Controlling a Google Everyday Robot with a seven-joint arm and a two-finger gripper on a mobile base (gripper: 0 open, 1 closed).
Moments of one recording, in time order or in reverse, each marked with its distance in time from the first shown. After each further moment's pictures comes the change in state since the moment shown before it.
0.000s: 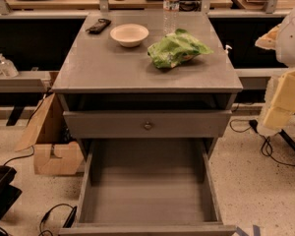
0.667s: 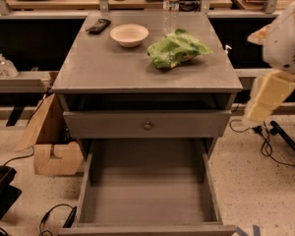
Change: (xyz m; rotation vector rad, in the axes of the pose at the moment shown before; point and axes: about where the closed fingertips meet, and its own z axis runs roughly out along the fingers) arm -0.008 -0.024 0.021 0.084 -0.036 -0.013
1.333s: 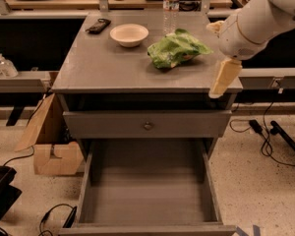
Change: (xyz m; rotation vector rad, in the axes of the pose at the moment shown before) arm -0.045 -0.104 0.103 0.109 -0.141 -0.228
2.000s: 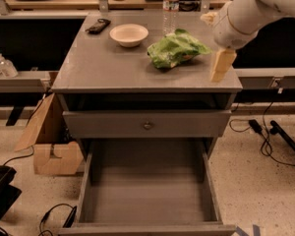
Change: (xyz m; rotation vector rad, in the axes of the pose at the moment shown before) arm 0.003 -0.040 0.020 0.046 0.045 -0.111
